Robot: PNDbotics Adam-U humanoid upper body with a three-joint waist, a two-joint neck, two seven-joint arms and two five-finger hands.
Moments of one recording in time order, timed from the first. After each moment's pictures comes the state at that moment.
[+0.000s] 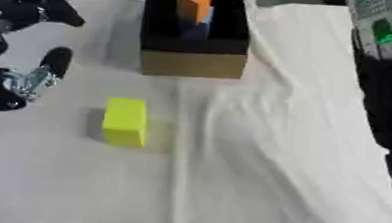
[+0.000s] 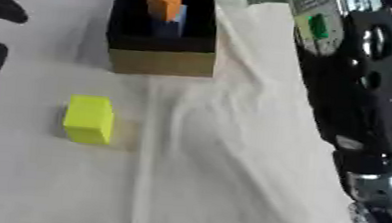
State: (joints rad) left arm -0.59 0.80 -0.29 -1.99 -0.59 -0.10 -0.28; right arm -1.08 -0.36 0.12 -1.58 1.06 0.19 0.25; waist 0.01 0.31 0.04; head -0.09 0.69
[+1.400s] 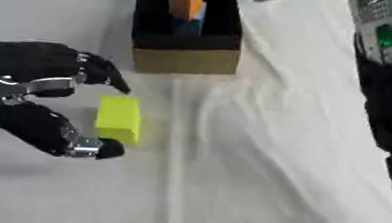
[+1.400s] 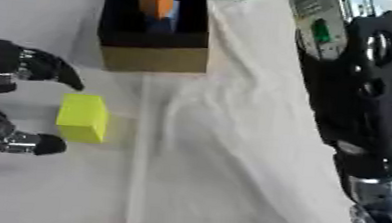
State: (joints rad) left arm -0.75 0.80 -0.48 -1.95 -0.52 0.10 -0.78; right arm -1.05 -0.36 0.12 -1.61 1.06 0.19 0.27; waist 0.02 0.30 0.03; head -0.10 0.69
